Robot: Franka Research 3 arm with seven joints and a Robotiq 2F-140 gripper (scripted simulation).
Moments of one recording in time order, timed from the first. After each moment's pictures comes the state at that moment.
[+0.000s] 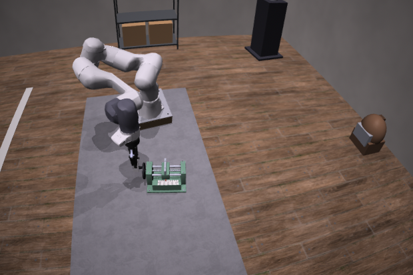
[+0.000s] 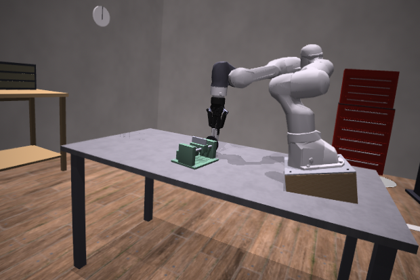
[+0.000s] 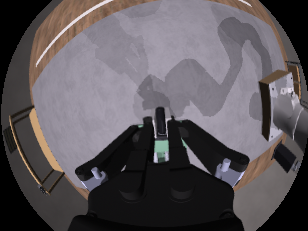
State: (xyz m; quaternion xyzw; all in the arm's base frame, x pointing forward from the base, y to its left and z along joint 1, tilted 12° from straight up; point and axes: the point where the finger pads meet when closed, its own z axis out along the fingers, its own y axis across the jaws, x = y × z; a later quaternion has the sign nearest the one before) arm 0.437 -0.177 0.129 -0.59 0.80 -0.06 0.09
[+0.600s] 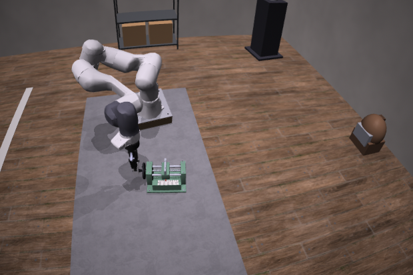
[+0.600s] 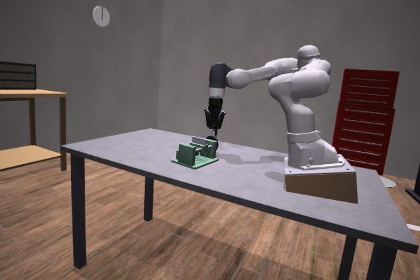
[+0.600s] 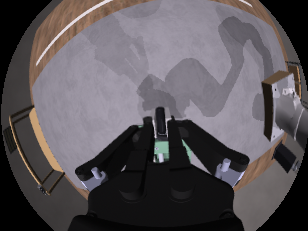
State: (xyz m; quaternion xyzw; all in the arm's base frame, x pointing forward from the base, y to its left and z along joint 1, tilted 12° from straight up) arm 0.451 -0.182 0.126 -0.59 0.80 -0.06 0.09
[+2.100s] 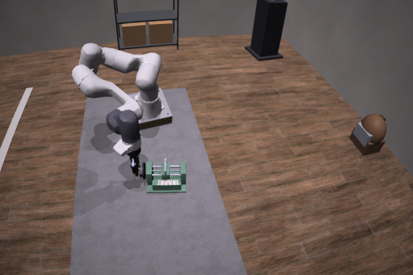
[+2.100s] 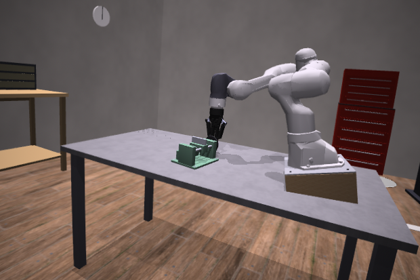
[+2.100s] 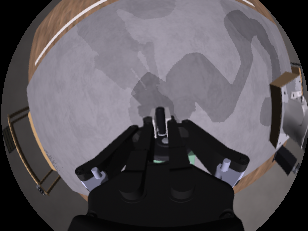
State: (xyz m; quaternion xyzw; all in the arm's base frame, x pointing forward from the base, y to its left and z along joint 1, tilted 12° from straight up) arm 0.453 -0.178 0.073 -0.59 0.80 -0.06 0.09
